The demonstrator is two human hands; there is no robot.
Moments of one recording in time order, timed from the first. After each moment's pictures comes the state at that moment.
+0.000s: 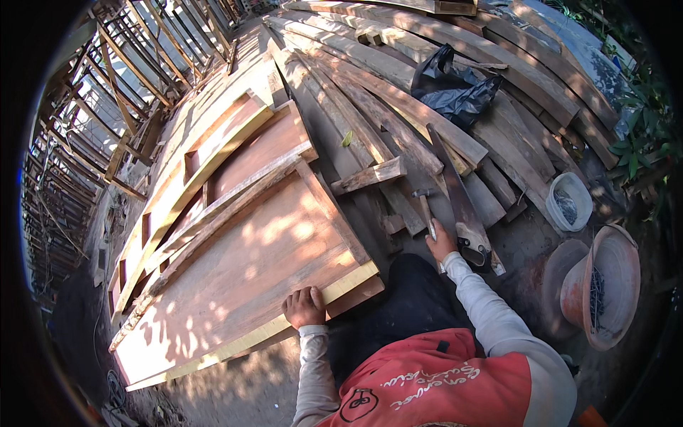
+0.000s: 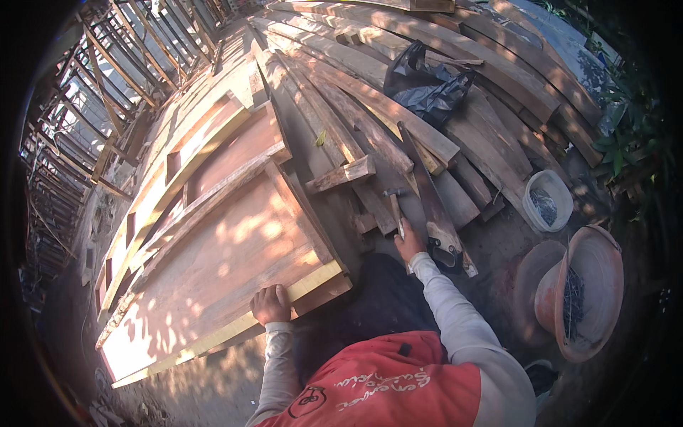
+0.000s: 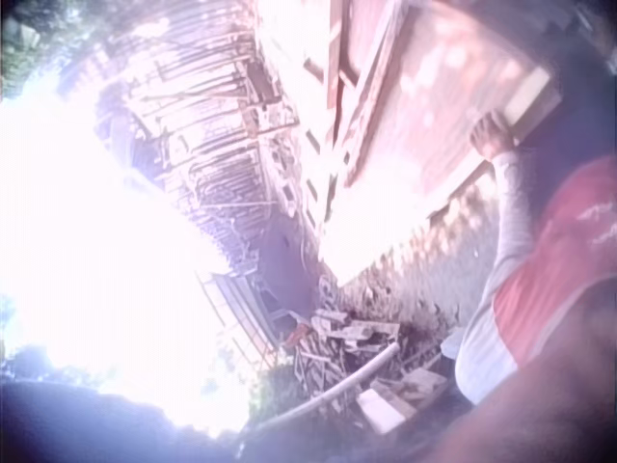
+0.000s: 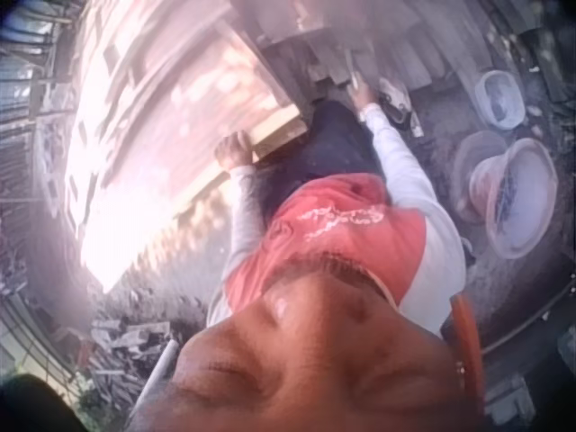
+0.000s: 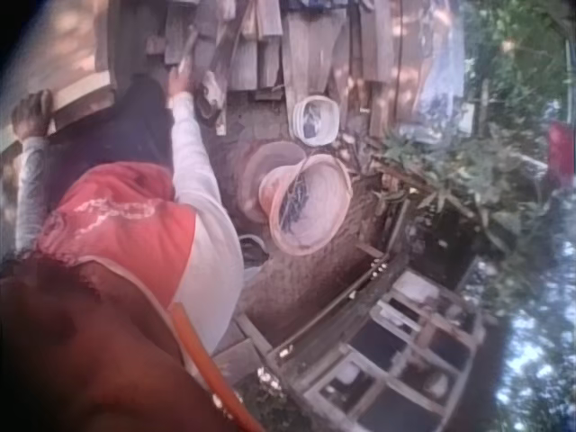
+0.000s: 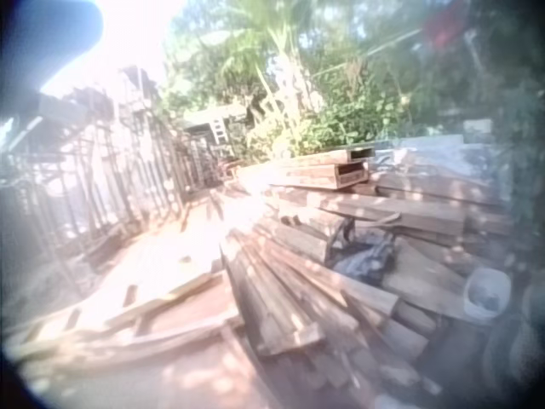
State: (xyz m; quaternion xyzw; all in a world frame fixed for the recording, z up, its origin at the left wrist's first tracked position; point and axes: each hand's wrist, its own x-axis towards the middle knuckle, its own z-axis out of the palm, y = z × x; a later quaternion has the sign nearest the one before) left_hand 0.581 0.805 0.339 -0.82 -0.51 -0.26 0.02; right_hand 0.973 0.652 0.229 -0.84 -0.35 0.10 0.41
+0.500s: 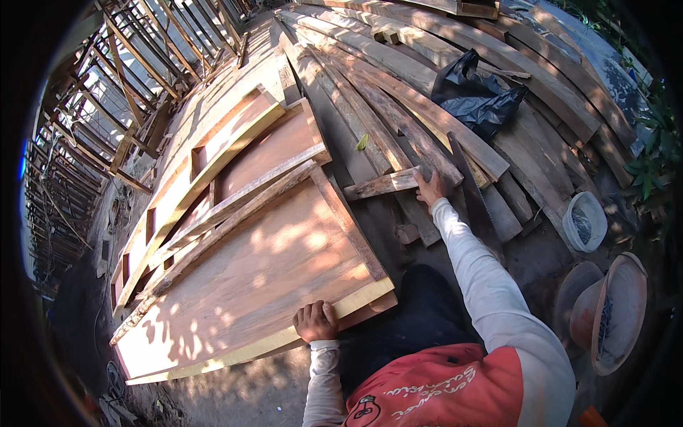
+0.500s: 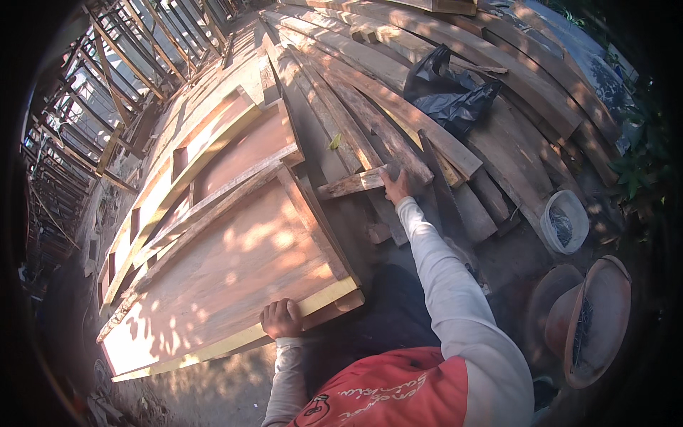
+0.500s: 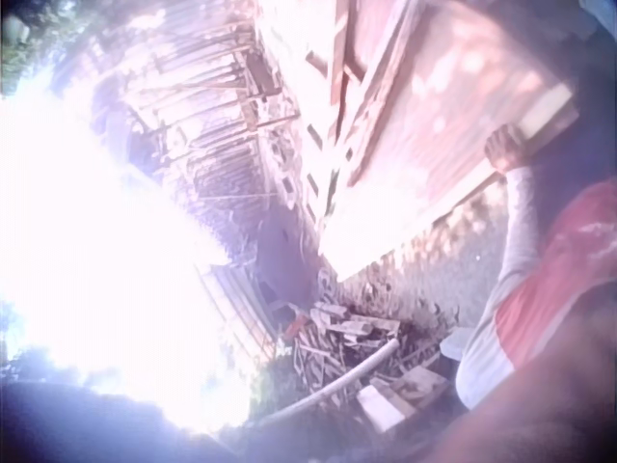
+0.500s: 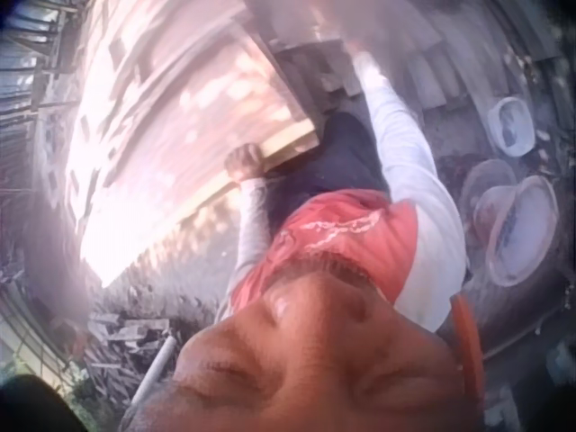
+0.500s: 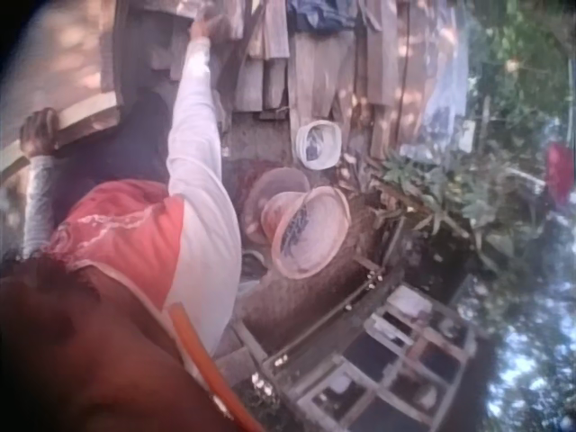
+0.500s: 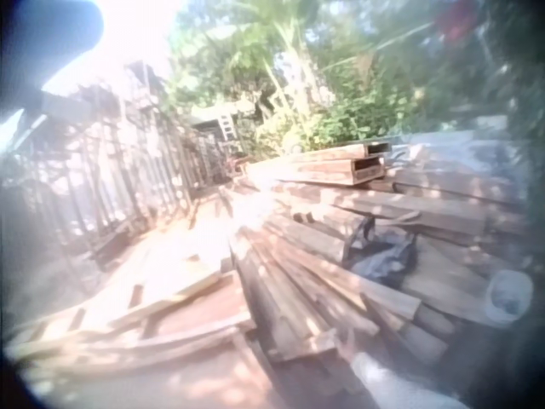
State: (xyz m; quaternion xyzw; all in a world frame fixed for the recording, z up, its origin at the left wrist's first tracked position) left_hand 0.603 0.834 0.343 -0.82 -0.47 -0.31 0.04; right_hand 1.096 0.876 0.263 -0.79 -0.19 0.13 0.58
